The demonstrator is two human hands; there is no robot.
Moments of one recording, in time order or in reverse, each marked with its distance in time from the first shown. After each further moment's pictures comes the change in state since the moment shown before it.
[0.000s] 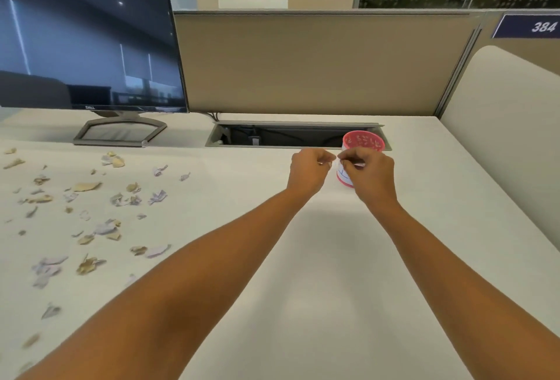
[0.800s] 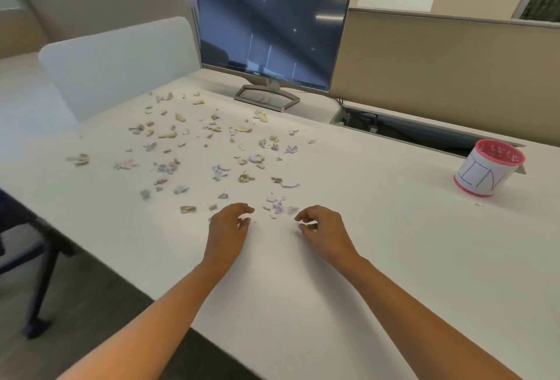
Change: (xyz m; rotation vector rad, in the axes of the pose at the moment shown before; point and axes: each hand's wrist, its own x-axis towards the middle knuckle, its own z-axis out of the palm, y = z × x) left_hand -0.275 -0.177 -0.198 0.175 0.557 -0.279; right_hand -0.211 -0.100 0.124 0.122 -0.804 -0.216
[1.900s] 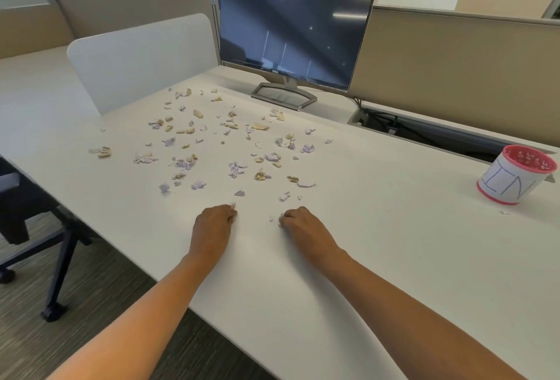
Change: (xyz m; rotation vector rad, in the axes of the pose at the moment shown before) left_hand 0.018 -0.044 -0.031 0.456 0.023 0.020; right_hand 0.019 -0.027 0.042 -0.600 -0.230 -0.262
